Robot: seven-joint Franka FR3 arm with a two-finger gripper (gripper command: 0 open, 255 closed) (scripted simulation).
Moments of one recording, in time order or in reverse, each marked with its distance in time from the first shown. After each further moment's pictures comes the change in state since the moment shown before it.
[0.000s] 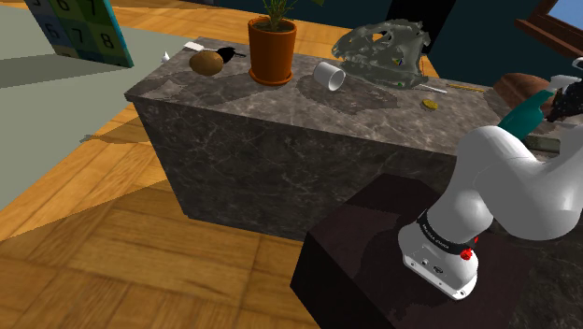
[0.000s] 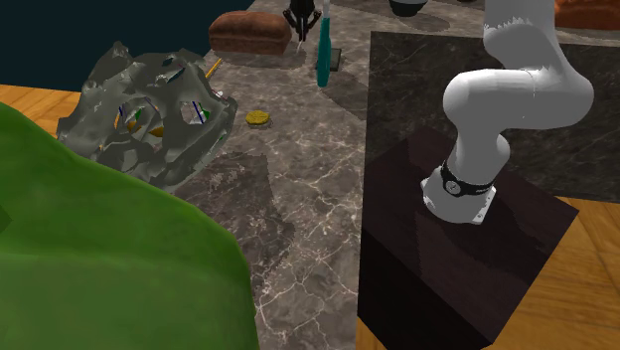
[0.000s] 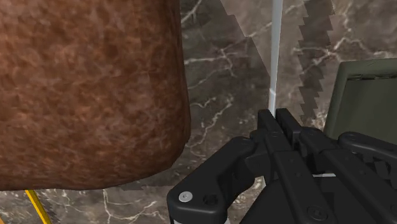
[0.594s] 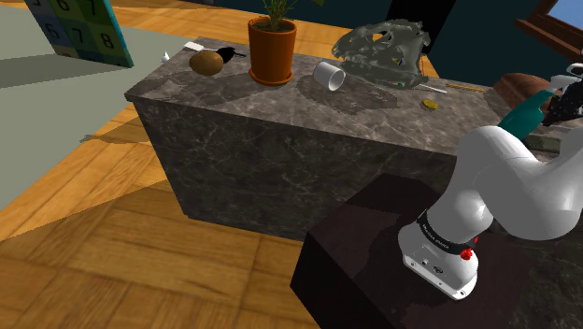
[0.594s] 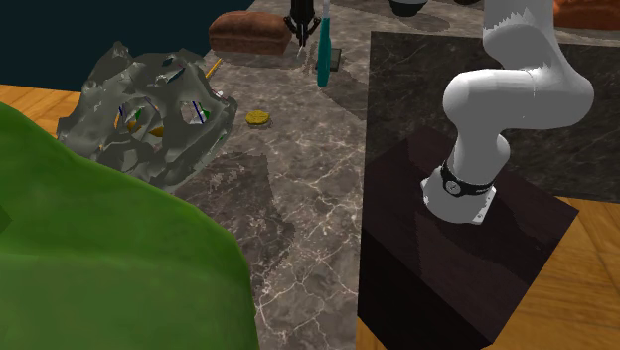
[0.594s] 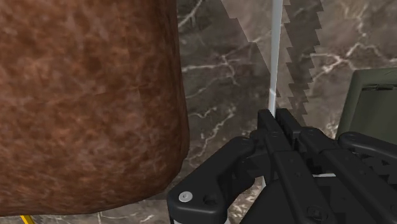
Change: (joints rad) arm -0.001 -0.019 -0.013 -0.022 -0.015 0.034 0.006
